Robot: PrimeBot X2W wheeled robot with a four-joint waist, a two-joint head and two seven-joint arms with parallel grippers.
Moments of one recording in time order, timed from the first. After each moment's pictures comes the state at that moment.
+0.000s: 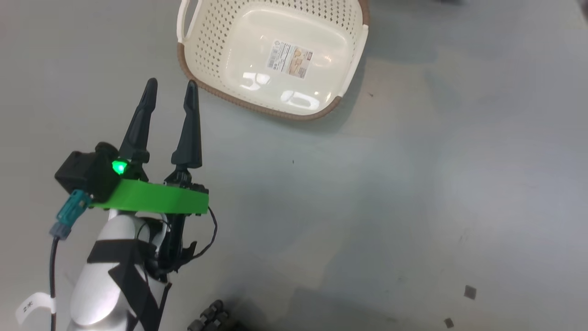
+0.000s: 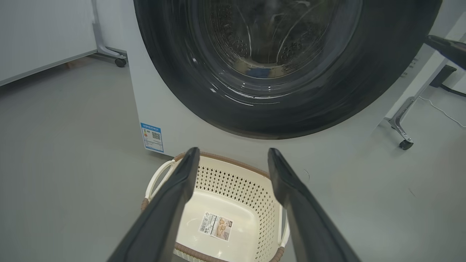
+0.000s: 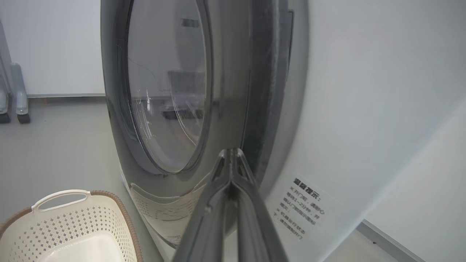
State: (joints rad) left arm -0.48 0.05 -0.20 0.19 -0.39 -0.13 -0.26; right arm -1.25 -0.31 0.40 0.64 0.03 0.13 -0.26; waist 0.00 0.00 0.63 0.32
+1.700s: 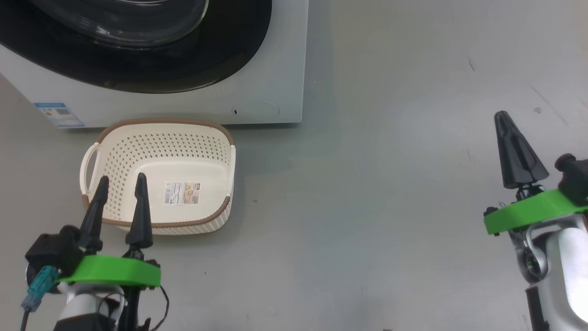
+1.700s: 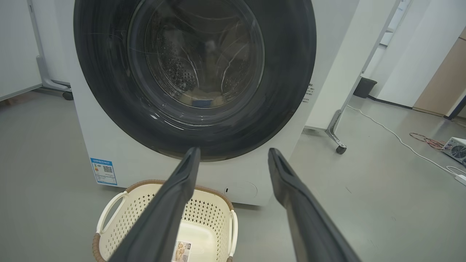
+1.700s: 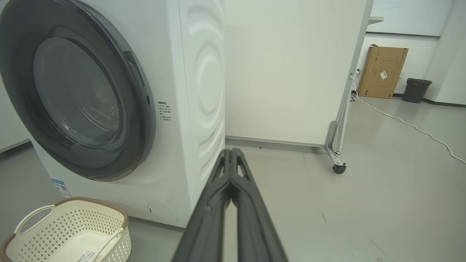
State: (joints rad) left arm -0.21 0.14 -0.06 0.23 -0.35 -0.13 -0.26; right arm -0.28 -0.08 -0.10 0.20 0.05 0.13 -0.26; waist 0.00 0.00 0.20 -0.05
